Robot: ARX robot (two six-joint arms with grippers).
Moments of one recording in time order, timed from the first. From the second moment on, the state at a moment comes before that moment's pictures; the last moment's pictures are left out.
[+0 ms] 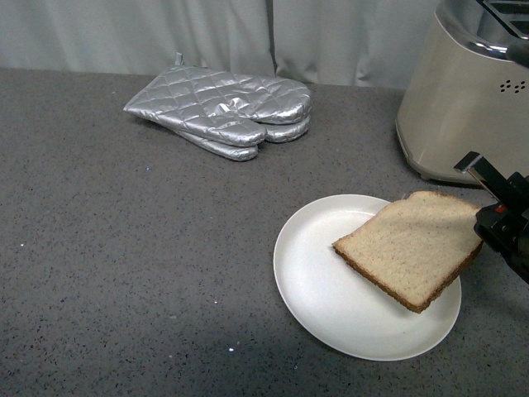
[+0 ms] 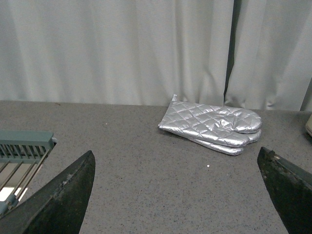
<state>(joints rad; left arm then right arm) 0.00 0.00 0.02 0.00 0.00 0.00 0.28 1.84 0.44 0.75 0.27 0.89</state>
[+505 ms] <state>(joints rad) 0.00 0.00 0.02 0.00 0.00 0.00 0.28 1.58 0.53 0.56 0.30 0.88</state>
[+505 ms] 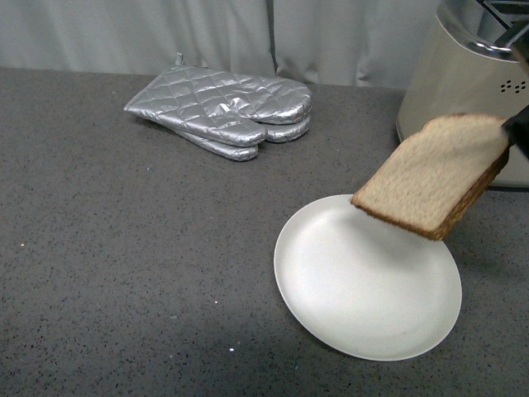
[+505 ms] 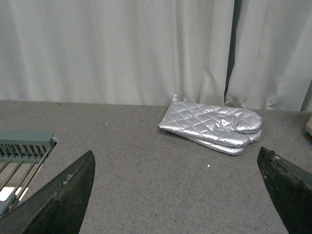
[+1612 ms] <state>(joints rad) 0.00 0.00 0.02 0.00 0.00 0.00 0.11 1.30 0.86 0.49 0.79 0.41</state>
